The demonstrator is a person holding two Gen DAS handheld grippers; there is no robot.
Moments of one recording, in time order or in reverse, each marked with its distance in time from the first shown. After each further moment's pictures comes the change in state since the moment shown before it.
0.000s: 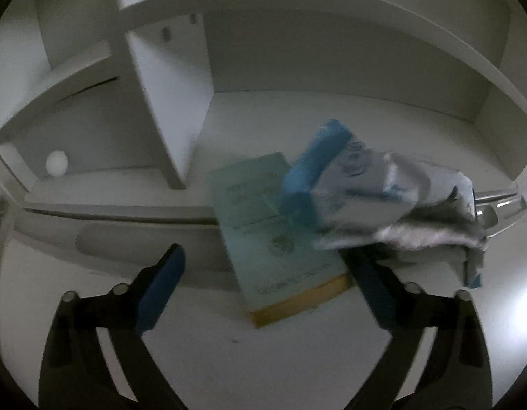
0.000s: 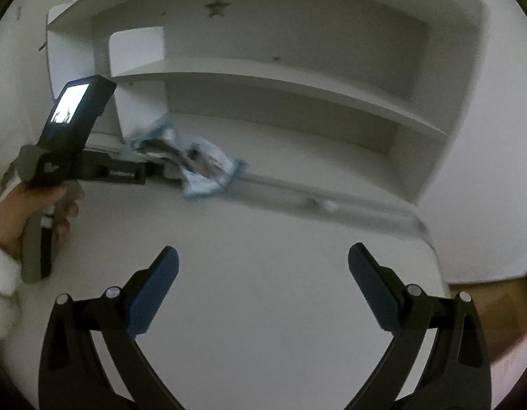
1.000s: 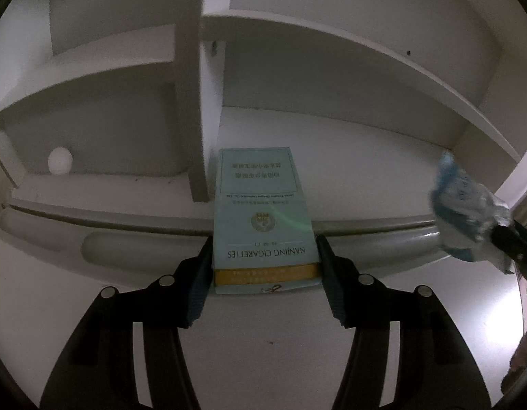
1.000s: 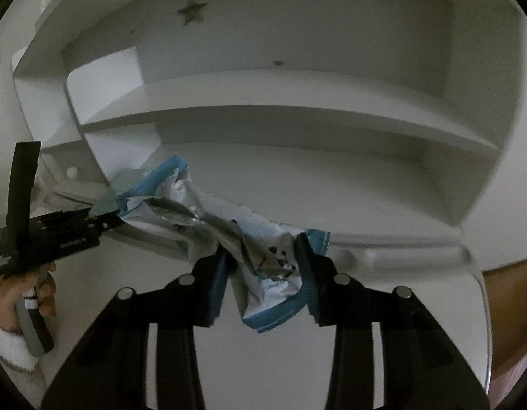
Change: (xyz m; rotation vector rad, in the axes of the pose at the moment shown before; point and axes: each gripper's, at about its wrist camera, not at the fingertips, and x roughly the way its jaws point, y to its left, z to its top) left arm 0.006 0.040 0.010 -0.049 -0.057 -0.141; right arm 0.047 -0.026 0.048 0.170 0.006 0.058
